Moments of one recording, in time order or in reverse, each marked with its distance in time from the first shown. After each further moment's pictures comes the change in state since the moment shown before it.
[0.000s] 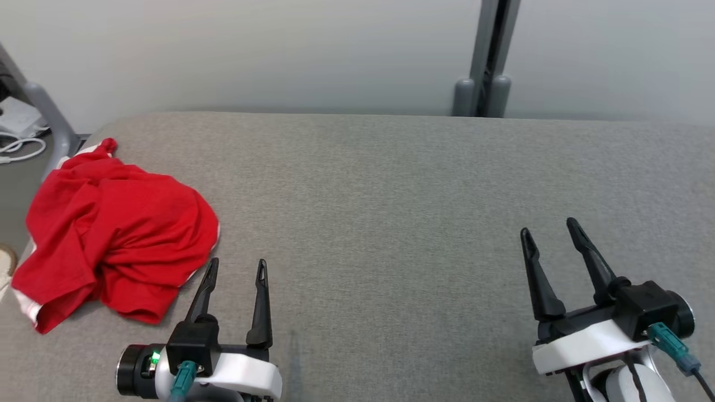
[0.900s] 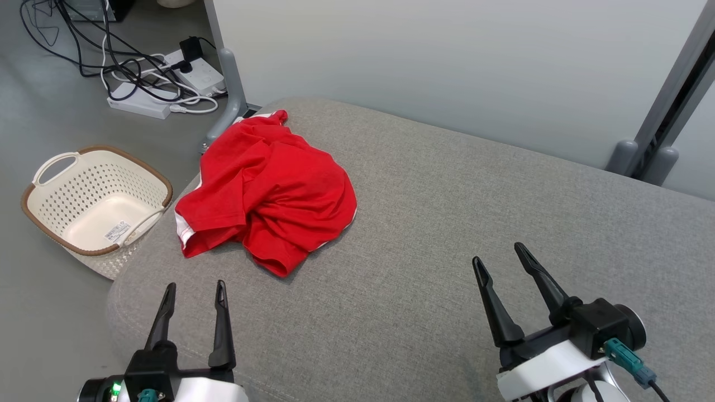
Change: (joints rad) left arm 0.103 0.000 0.126 -0.060 0.034 -0.022 0.000; right arm 0.027 0.001 0.145 0.017 0.041 0.000 0.000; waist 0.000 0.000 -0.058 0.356
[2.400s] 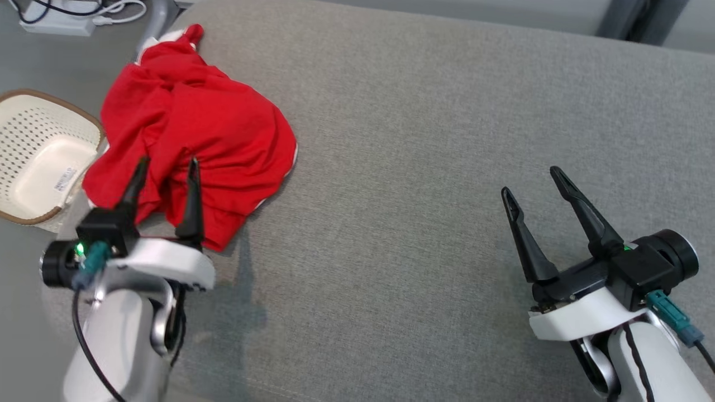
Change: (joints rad) left arm -0.404 0.062 0.042 0.234 -0.081 -0.131 0.028; right arm -0.143 -0.100 -0.015 -0.092 -0.062 0.000 0.000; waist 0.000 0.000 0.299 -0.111
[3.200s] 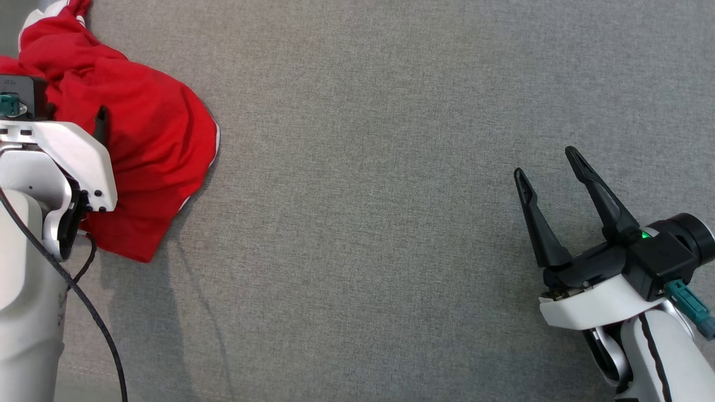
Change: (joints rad) left arm -0.364 0.228 -0.005 0.204 -0.013 -0.047 0.573; right arm -0.031 -0.026 -0.017 -0.034 0.010 0.000 0.000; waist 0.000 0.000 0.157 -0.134
